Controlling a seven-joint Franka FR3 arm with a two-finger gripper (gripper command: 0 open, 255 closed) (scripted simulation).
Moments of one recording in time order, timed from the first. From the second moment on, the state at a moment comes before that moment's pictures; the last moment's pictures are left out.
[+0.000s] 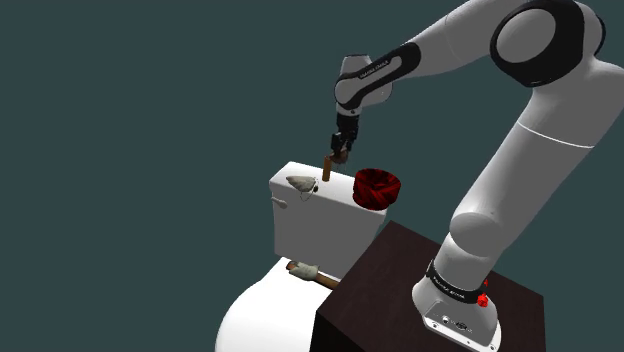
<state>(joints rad) -0.14 -0.09 -0.19 -2.27 -0.08 2.20 -0.30</state>
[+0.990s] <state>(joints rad) -0.30 -0.36 -0.35 -2.46 -0.20 2.15 -0.54</state>
